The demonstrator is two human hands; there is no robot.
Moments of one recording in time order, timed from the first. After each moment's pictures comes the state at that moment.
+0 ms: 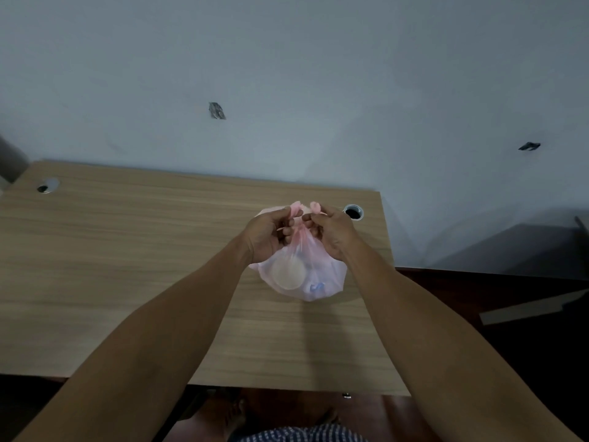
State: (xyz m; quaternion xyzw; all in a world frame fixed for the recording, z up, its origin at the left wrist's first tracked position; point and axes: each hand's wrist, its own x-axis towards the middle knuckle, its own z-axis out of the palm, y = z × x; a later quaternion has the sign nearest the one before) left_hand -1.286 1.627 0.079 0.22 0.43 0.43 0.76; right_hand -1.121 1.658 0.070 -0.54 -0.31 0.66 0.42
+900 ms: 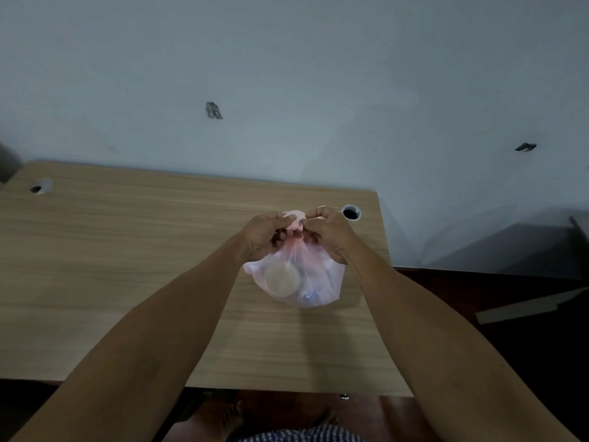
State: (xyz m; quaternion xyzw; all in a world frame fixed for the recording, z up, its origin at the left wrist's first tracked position) left_hand -1.292 1.635 0.068 0.30 0.51 0.38 0.71; right_hand -1.113 1.649 0.075 -0.53 -0.41 0.64 0.37
